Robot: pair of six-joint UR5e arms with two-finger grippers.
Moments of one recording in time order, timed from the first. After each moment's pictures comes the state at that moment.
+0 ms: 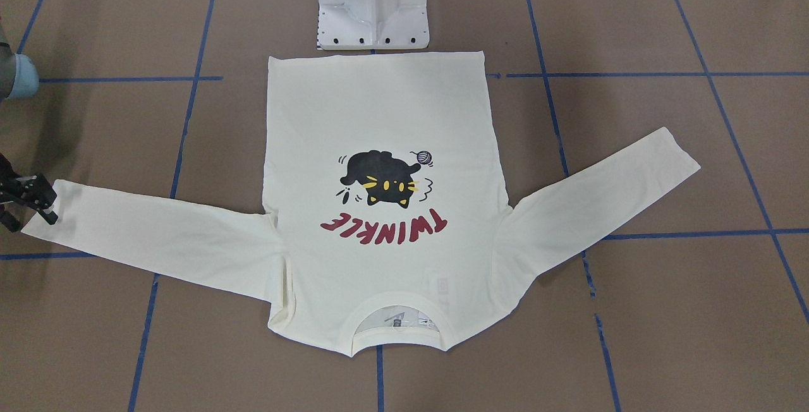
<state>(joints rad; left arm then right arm) -1.54 -1.48 -1.79 -2.26 -2.24 0.03 1.00 -1.59 1.31 -0.39 1.97 0.82</state>
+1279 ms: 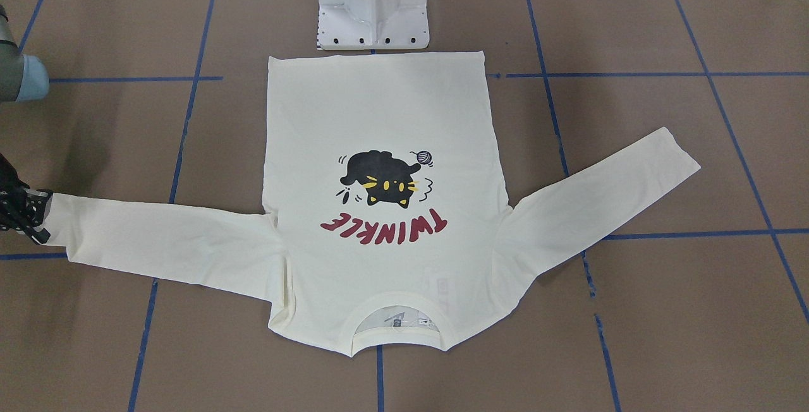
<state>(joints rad) -1.54 -1.48 -1.78 -2.26 -2.24 0.03 1.03 -1.53 1.52 -0.66 1.96 0.82</state>
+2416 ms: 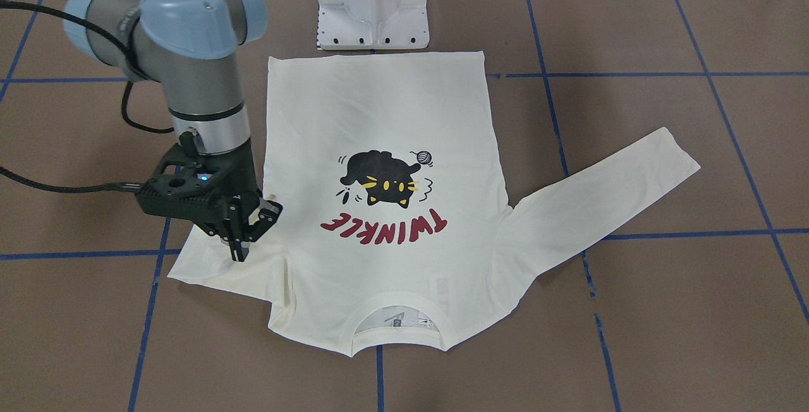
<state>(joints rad) -1.54 -1.49 -1.77 -2.26 -2.24 0.03 0.72 -0.61 1.41 -1.55 1.49 1.35</state>
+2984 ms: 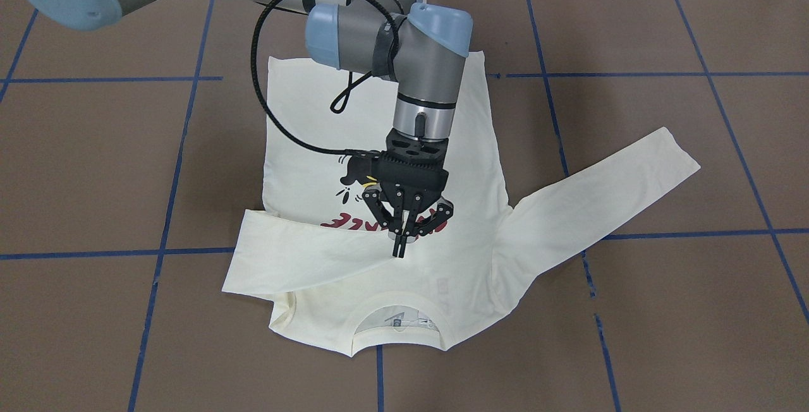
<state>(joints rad) -1.54 -1.49 -1.75 -2.26 -2.24 0.03 0.52 -0.40 1.17 -1.52 1.16 1.44</state>
